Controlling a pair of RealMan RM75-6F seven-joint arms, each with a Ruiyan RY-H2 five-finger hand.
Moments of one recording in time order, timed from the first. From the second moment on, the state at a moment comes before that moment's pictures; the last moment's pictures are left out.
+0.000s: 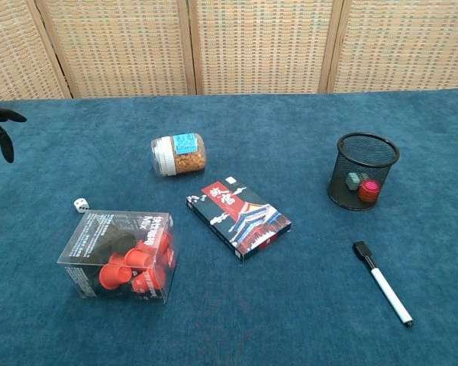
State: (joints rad) left arm -0.51 -1.13 -0.09 -1.50 1.40 0.87 0.10; right arm 0.08 -1.12 0.06 -1.58 -1.50 1.47 -0.03
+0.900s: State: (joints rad) left arm -0.65 -1.46 -0.03 -1.13 1.52 0.85 0.12; right arm 0.08 -1.13 0.07 -1.54 -1.48 1.47 0.00
